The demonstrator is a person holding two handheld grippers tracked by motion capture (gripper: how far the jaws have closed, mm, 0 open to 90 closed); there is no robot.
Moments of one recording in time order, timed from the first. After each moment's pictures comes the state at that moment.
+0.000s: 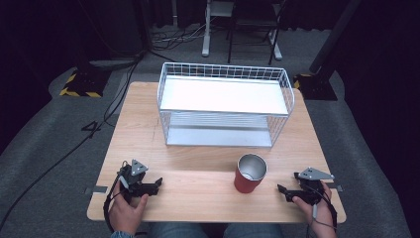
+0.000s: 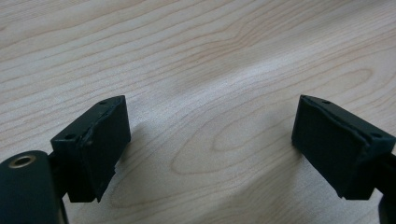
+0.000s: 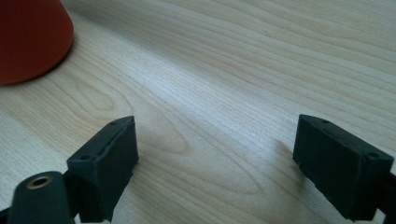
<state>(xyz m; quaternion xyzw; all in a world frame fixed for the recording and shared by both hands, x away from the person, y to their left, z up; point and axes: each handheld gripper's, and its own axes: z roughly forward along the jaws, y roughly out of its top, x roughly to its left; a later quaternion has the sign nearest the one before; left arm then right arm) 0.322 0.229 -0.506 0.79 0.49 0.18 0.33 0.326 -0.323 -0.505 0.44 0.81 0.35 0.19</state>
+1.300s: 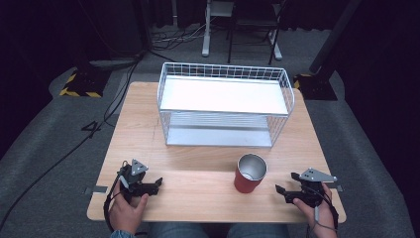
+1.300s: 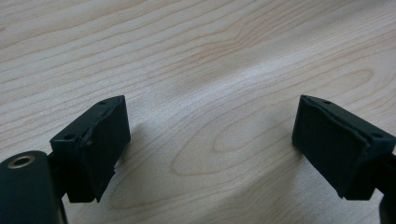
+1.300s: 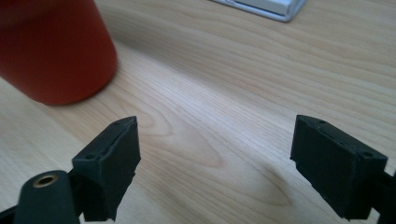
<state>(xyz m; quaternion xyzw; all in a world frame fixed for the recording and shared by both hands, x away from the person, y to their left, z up) 0.323 0.229 -0.506 0.79 0.49 0.18 0.33 0.317 -0.316 -0.493 0.42 0.80 0.40 0.18</state>
